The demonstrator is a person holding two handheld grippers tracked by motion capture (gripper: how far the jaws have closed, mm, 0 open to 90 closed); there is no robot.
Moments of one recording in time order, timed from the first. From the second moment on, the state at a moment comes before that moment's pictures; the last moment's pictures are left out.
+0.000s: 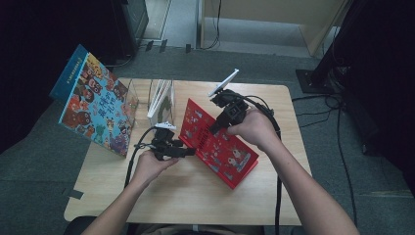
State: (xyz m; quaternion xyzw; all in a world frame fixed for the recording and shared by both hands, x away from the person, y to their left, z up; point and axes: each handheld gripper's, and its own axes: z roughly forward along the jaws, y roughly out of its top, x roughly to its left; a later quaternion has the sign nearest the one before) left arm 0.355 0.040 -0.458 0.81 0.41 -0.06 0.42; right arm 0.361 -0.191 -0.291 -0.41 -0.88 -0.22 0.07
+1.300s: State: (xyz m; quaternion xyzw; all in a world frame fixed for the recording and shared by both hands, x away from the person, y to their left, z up) left arm 0.357 0.047 -0.462 0.80 0.40 -0.13 0.43; right arm 0.349 -0.199 -0.296 -0.37 -0.88 -0.28 0.06
